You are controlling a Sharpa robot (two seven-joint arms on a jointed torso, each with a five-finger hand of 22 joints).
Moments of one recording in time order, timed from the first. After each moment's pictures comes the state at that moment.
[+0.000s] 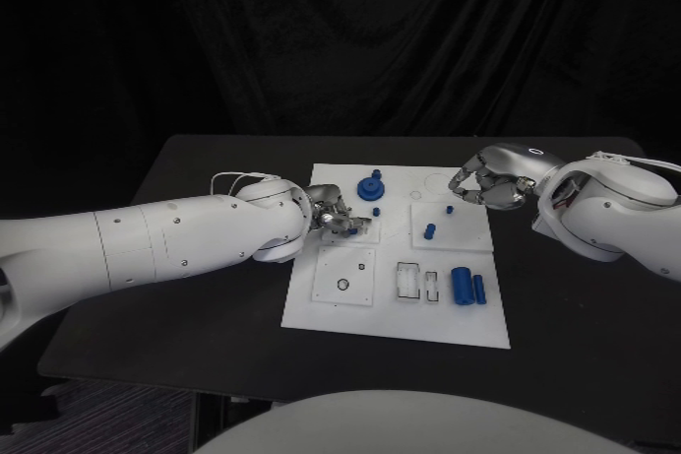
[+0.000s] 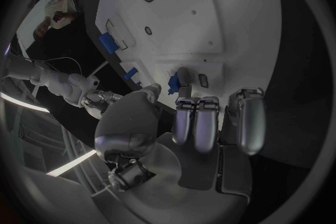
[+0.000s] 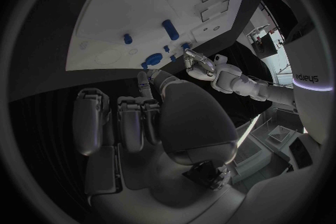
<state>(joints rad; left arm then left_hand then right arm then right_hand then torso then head) 1.25 -0.61 -0.21 1.41 -1.13 -0.14 -0.42 0.84 0.00 0.14 0.29 0.13 1.01 0.06 0.21 1.05 1.47 -0.01 1.57 1.31 1.47 -0.07 1.56 1.31 0.03 1.47 0.04 1.38 1.31 1.38 -0.94 -0.25 1.55 -1.41 -0.29 -0.05 1.34 0.01 0.29 0.14 0.39 0.94 0.11 0.10 0.17 1.47 0.01 1.57 1.31 1.46 -0.05 1.57 1.31 0.03 1.47 0.06 1.42 1.31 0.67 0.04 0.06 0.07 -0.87</state>
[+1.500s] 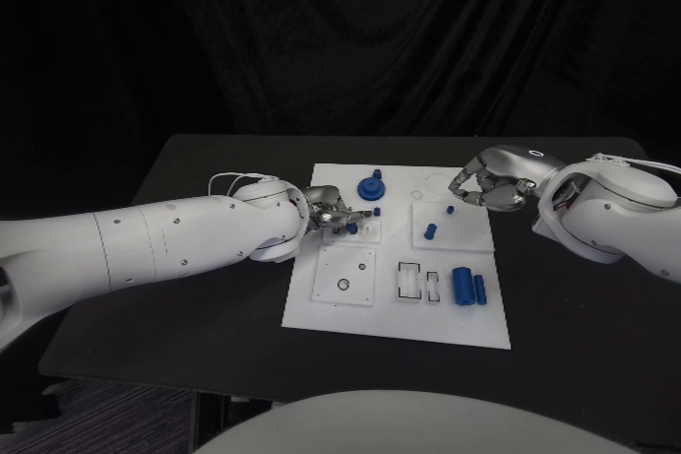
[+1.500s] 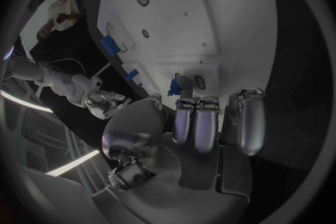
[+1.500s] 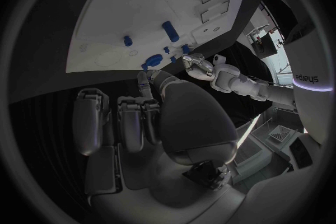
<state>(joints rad) 1.25 -0.62 -0.21 1.38 -1.13 -0.12 -0.36 0.79 0.19 -0.14 0.29 0.23 0.92 0.04 0.63 1.31 1.46 -0.01 1.57 1.31 1.47 -0.07 1.56 1.31 0.03 1.47 0.04 1.40 1.31 1.37 -0.94 -0.25 1.55 -1.41 -0.29 -0.05 1.34 0.01 0.30 0.14 0.39 0.94 0.11 0.10 0.17 1.47 0.01 1.57 1.31 1.46 -0.05 1.57 1.31 0.03 1.47 0.06 1.42 1.31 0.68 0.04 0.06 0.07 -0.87</state>
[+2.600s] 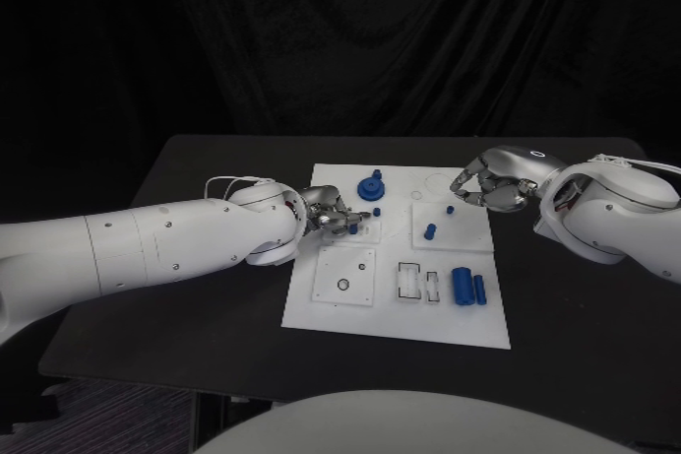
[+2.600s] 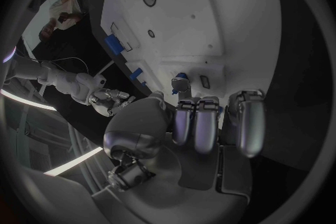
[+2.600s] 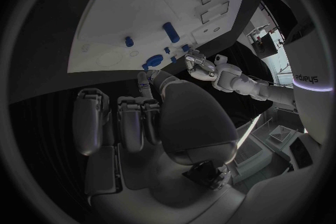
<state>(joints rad) 1.25 -0.66 -0.21 1.44 -1.13 -0.18 -0.33 0.91 0.20 -0.19 0.29 0.32 0.96 0.03 0.82 1.31 1.46 -0.03 1.57 1.31 1.47 -0.08 1.56 1.31 0.03 1.47 0.04 1.42 1.31 1.37 -0.95 -0.25 1.55 -1.41 -0.29 -0.05 1.34 0.01 0.30 0.14 0.39 0.93 0.11 0.09 0.17 1.47 0.01 1.57 1.31 1.46 -0.05 1.57 1.31 0.03 1.47 0.06 1.42 1.31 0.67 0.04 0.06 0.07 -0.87</state>
